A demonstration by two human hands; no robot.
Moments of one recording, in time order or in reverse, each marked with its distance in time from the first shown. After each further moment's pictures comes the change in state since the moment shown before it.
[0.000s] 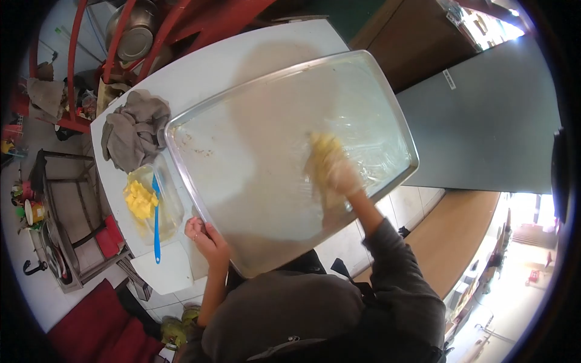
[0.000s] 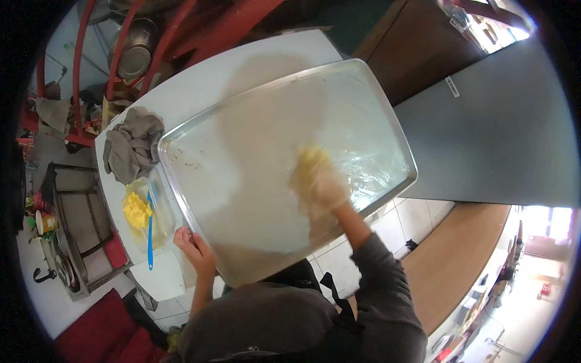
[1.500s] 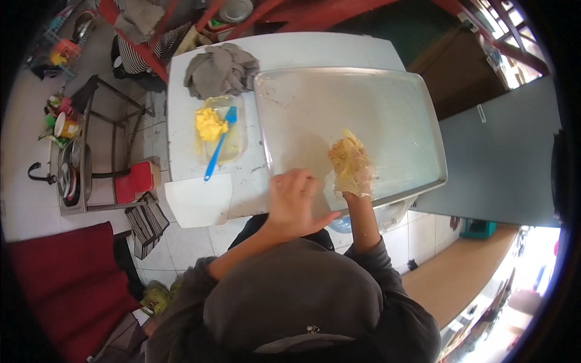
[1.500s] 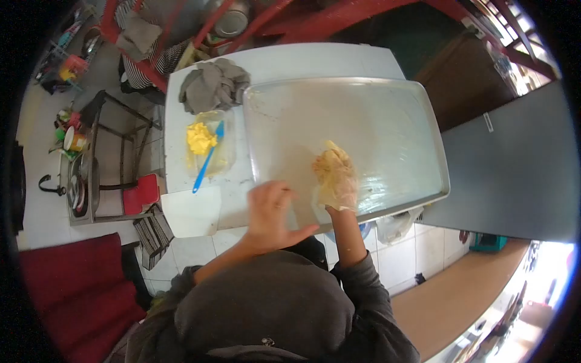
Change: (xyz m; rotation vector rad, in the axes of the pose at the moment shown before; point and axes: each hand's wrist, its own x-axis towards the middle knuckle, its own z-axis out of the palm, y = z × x) left_hand -0.029 0.125 -0.042 0.244 -0.294 0.676; right_hand 0.019 -0.141 -0.159 2.066 0.181 0.763
